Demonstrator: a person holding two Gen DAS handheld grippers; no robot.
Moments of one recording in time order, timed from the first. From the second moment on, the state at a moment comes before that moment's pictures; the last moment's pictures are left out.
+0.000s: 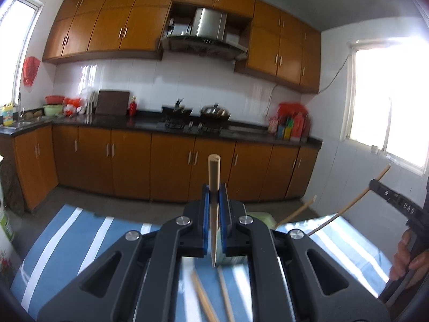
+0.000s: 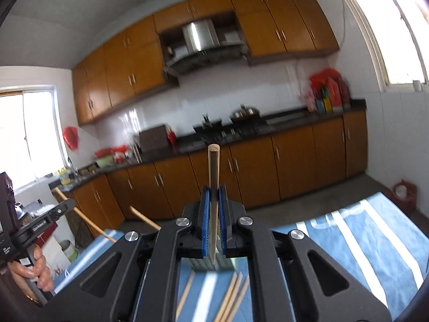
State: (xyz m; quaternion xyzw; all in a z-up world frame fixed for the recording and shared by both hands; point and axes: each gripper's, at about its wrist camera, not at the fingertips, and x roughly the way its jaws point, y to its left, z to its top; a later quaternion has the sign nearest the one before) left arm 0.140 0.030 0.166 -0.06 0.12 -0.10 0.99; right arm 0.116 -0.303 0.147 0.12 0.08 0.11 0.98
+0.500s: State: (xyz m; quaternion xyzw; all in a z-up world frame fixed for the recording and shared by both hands) left arm 0.202 -0.030 0.187 -0.08 0.05 -0.09 0.99; right arm 0.183 -0.269 0.140 0.09 0.06 0.09 0.99
